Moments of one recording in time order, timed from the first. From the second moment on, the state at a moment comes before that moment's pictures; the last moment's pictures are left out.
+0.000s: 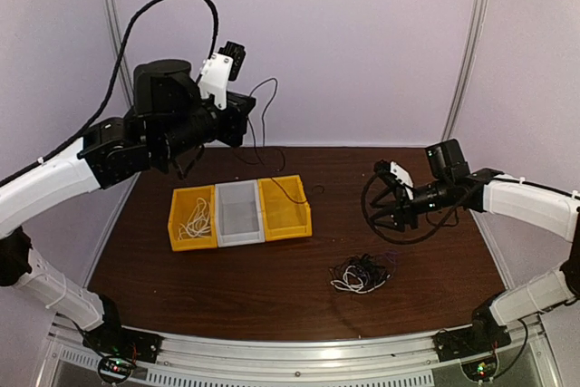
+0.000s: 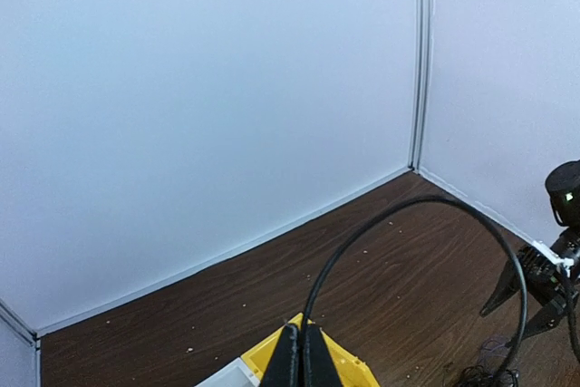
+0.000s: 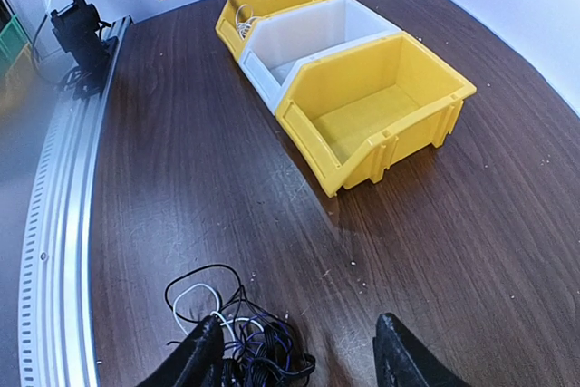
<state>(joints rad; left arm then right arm) -1.02 1.35 1.44 -0.22 -0.45 0.01 0.39 1.30 0.86 -0.33 -0.78 -0.50</state>
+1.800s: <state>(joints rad) -0.73 1.53 1.25 -0.47 -0.53 -0.17 0.39 1.27 0.85 -0.34 -0.67 -0.57</state>
